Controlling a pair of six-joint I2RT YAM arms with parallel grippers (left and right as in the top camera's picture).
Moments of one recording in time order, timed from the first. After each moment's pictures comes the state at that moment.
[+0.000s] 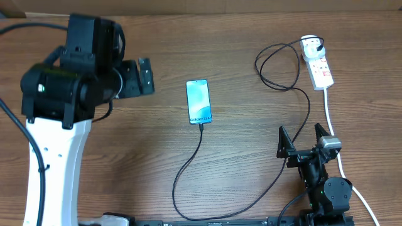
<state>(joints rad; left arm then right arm) -0.19 1.47 1.93 -1.47 -0.04 -0.34 0.07 0.01 0.02 -0.03 -0.06 0.14</state>
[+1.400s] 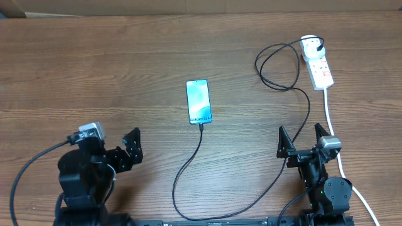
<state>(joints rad) 0.09 0.48 0.62 -0.69 0.17 -0.33 0.07 0.01 0.02 -0.03 -0.06 0.14</state>
